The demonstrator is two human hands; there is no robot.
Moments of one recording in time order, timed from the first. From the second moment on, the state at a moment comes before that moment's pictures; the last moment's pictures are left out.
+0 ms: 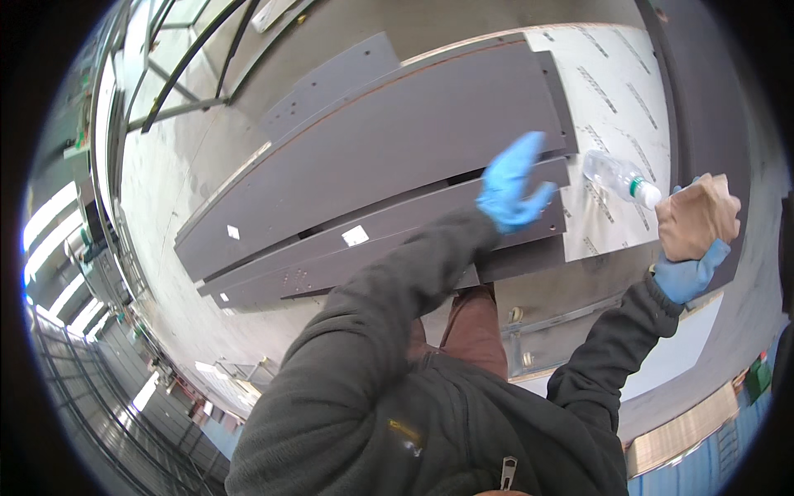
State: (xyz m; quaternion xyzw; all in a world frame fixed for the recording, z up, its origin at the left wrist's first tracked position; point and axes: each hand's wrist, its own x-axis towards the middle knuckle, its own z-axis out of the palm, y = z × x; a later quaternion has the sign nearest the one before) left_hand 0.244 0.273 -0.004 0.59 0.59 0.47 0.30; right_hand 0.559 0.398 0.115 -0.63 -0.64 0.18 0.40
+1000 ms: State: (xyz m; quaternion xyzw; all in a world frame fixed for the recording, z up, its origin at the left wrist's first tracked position) left_hand -0.249 -0.153 -0.074 0.12 0.95 -0.06 0.27; right_hand -0.088 0.232 -0.061 -0.08 -0.97 0.12 0.21
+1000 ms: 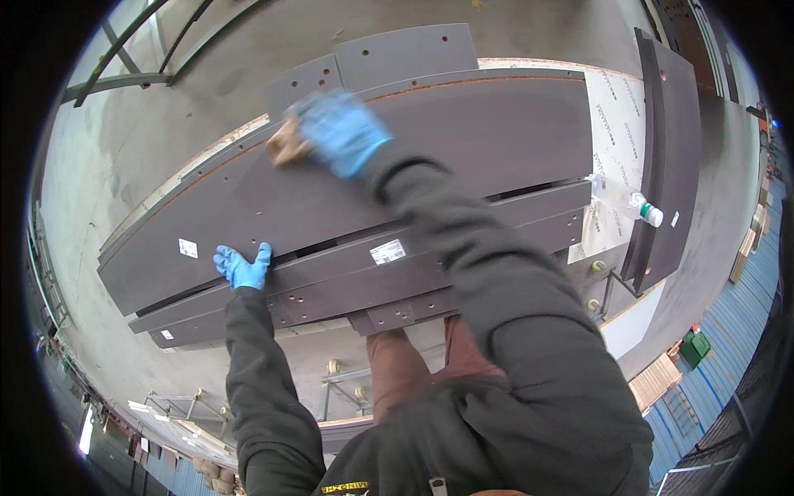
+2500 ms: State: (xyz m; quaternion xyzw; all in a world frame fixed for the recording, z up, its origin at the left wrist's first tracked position) left_hand -0.276 -0.174 -0.100 0.12 0.95 -0.08 0.27; right_hand 0.213 0.277 -0.059 -0.49 -0.86 -0.05 0.15
